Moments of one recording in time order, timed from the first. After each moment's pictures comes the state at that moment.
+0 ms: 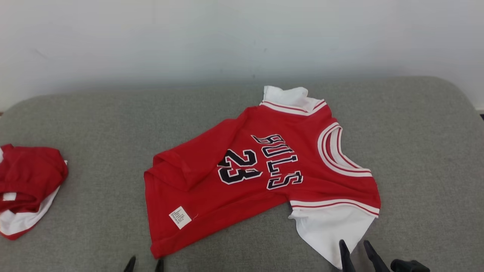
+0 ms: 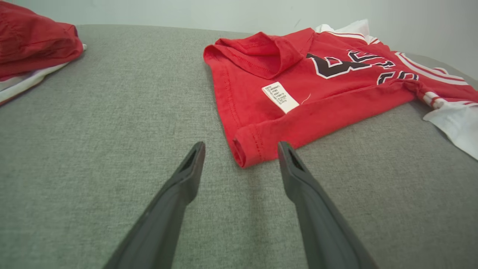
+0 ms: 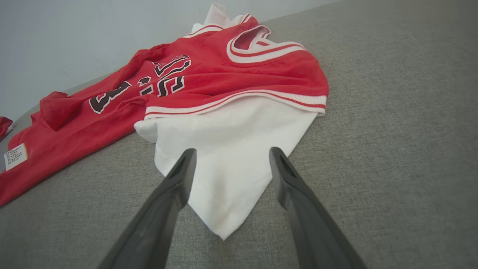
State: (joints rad) left arm 0.02 0.05 -0.07 0.25 -0.10 -0.02 -0.26; right arm 0.01 -0.12 0.27 0.35 0.32 0.13 -0.26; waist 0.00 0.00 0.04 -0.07
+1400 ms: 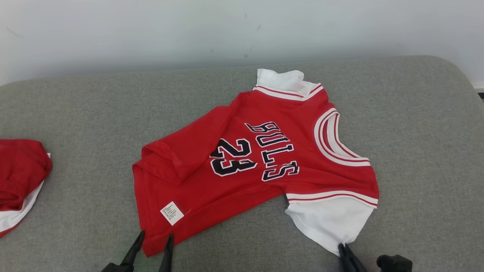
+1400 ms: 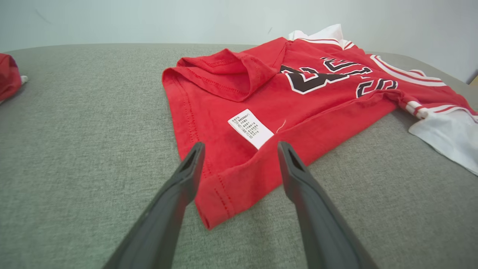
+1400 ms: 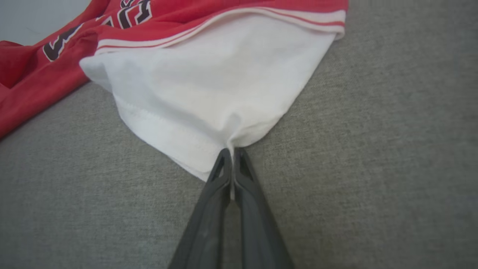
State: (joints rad) left arm -0.09 0.05 -0.10 0.23 -0.05 -0.05 -0.26; right arm -0.11 -0.11 0.33 0.57 0.35 0.13 -0.27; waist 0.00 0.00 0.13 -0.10
